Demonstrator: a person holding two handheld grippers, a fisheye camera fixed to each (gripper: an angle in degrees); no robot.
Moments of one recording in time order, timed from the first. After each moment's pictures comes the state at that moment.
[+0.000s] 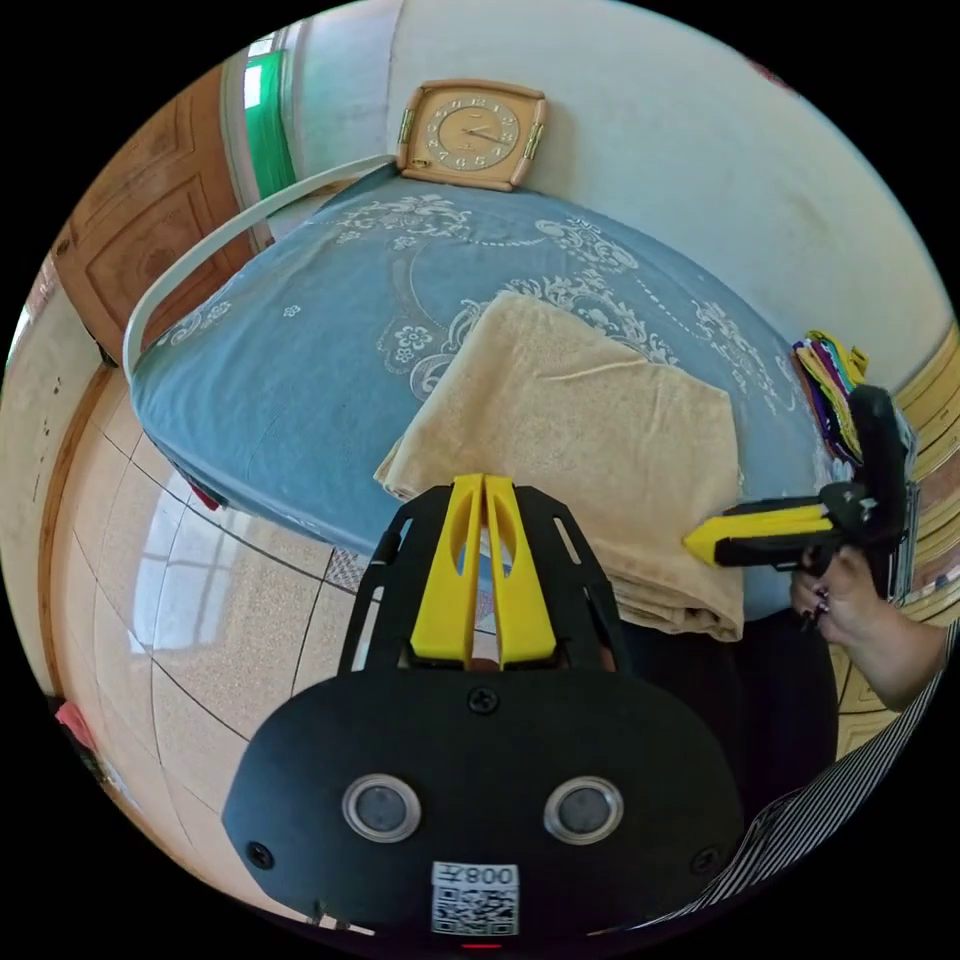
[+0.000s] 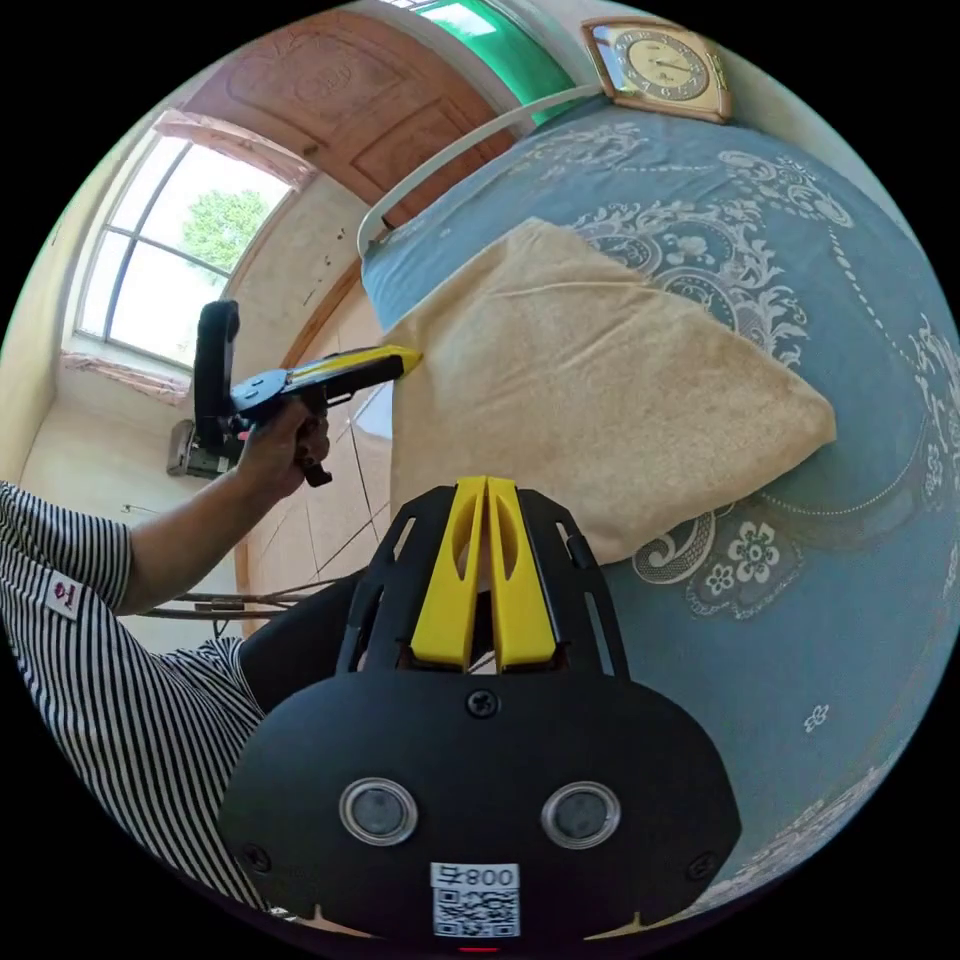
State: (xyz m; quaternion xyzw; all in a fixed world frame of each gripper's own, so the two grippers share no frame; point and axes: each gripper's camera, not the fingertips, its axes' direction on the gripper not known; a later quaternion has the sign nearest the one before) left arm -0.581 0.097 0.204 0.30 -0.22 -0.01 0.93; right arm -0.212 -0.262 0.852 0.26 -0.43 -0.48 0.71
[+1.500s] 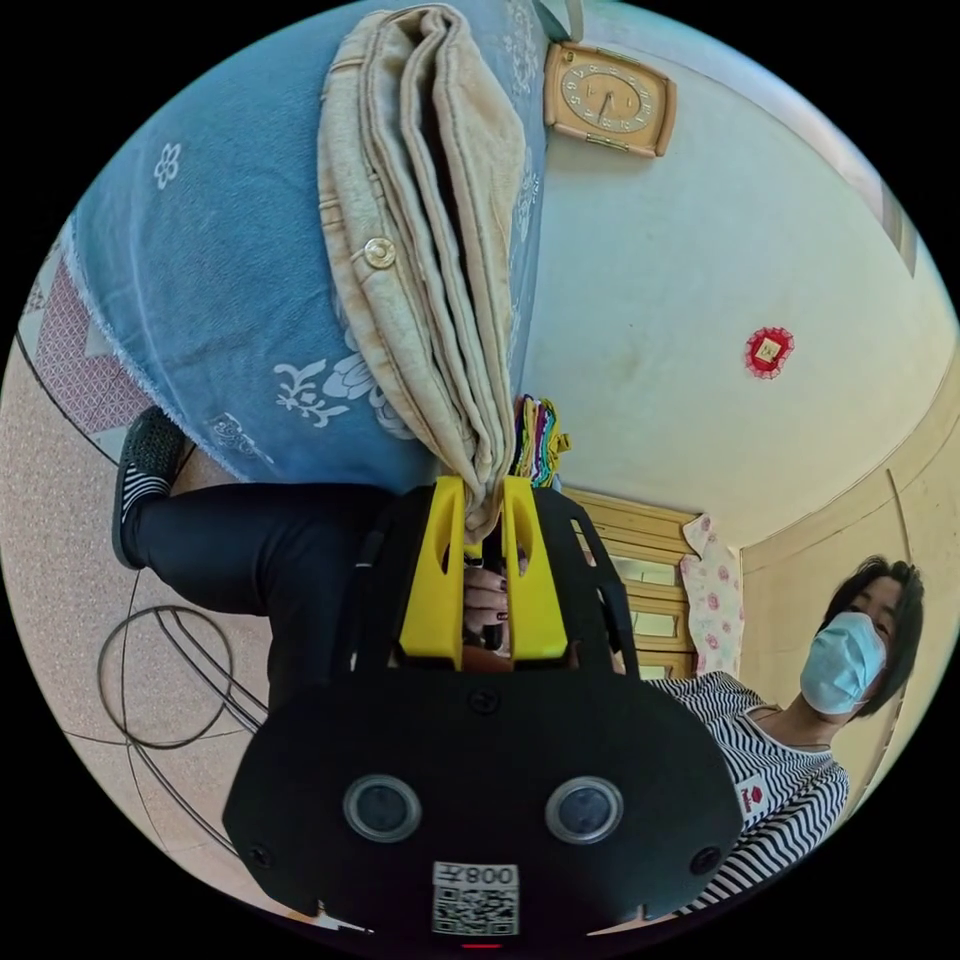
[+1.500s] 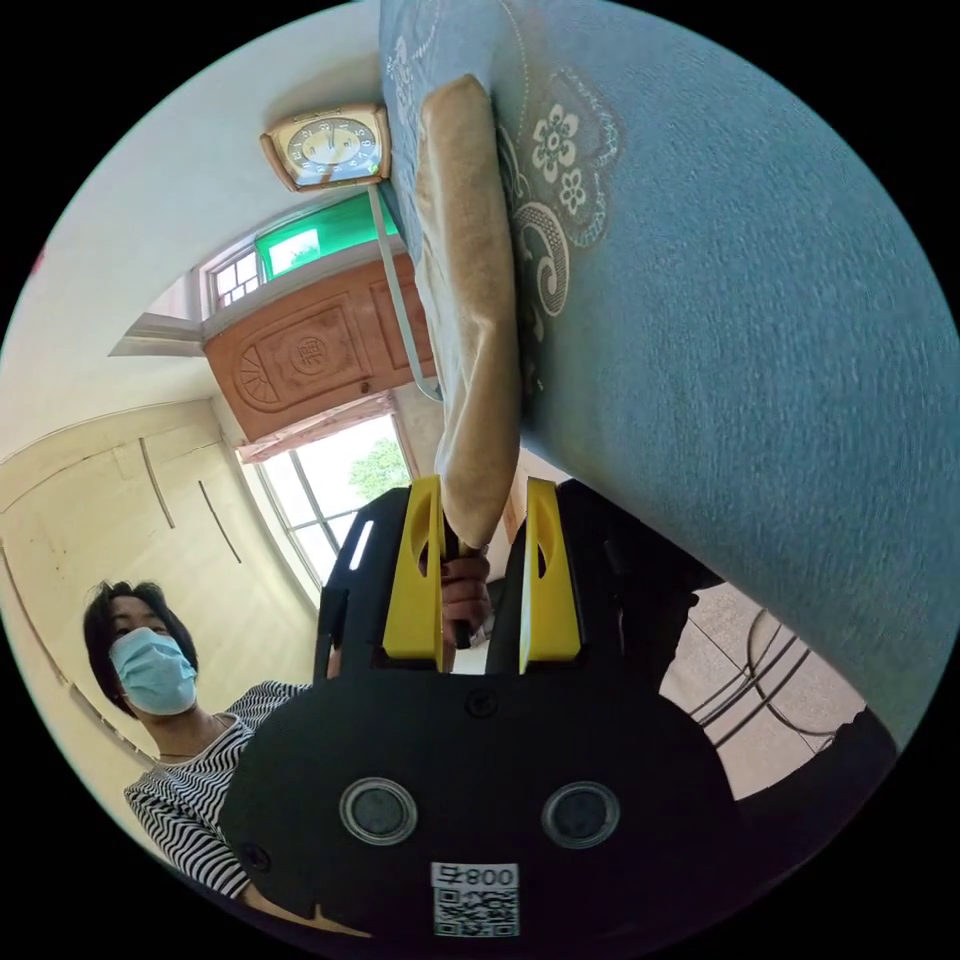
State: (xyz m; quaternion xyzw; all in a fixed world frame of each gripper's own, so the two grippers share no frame) left arm -0.819 0.041 0.214 0.19 0.40 -0.09 0.89; right arm 0.018 -0.241 0.887 -0.03 -0.82 -0.23 0.53
